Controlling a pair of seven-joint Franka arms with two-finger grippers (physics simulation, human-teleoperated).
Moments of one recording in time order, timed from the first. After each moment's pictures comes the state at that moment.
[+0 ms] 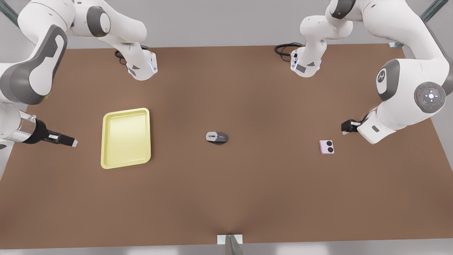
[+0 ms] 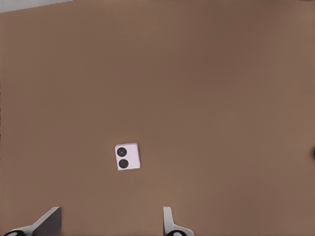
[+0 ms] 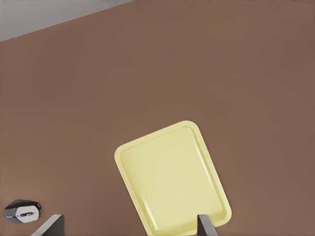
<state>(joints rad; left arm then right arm) -0.06 0.33 -0.04 -1.23 0.05 1.45 0.04 -0.04 0.44 -0.07 -0.99 0.11 1.33 0.16</state>
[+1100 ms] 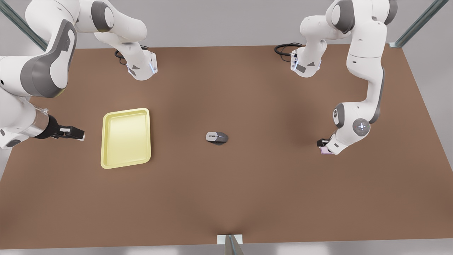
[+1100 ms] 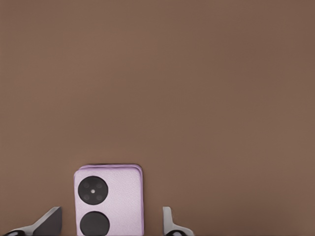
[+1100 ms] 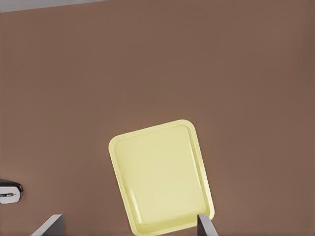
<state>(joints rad) -0.06 0.42 0.09 -2.16 -0.01 2.50 0.07 0.03 0.39 -0.08 -1.02 0.03 1.31 0.08</state>
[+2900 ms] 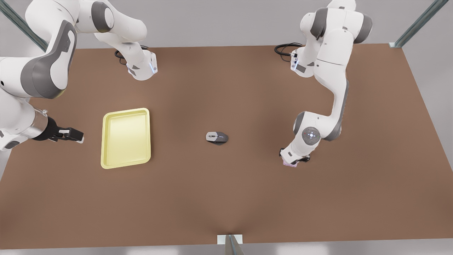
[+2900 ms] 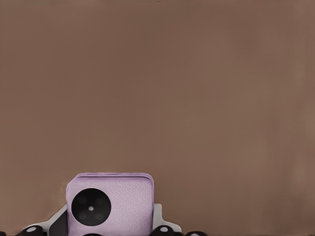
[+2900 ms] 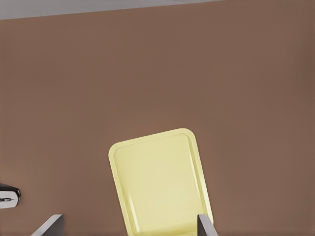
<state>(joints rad) -0.39 0.59 0.04 -1.80 -0.01 2.40 -0.07 0.03 0.40 -0.08 -1.01 0.03 1.35 0.05</state>
